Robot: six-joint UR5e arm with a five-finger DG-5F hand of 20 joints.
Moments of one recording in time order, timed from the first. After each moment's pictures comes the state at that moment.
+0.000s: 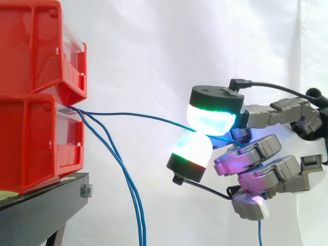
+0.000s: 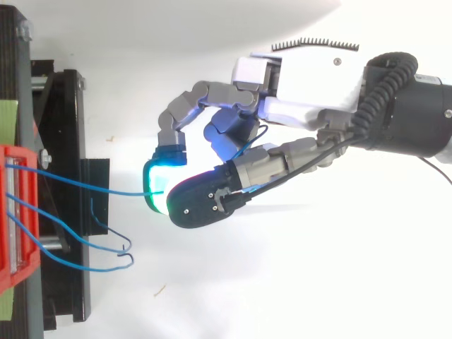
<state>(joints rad) 0.11 -2.23 -1.25 -2.94 -1.34 -0.04</state>
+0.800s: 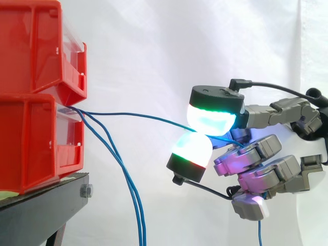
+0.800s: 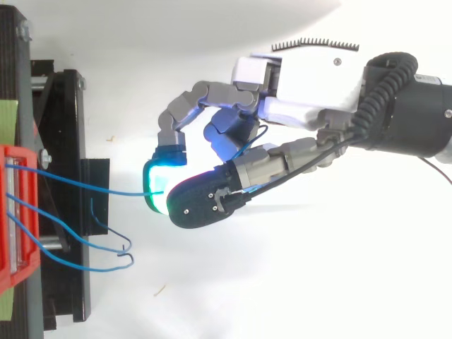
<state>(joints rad) 0.11 -2.23 -1.25 -2.94 -1.34 -0.04</state>
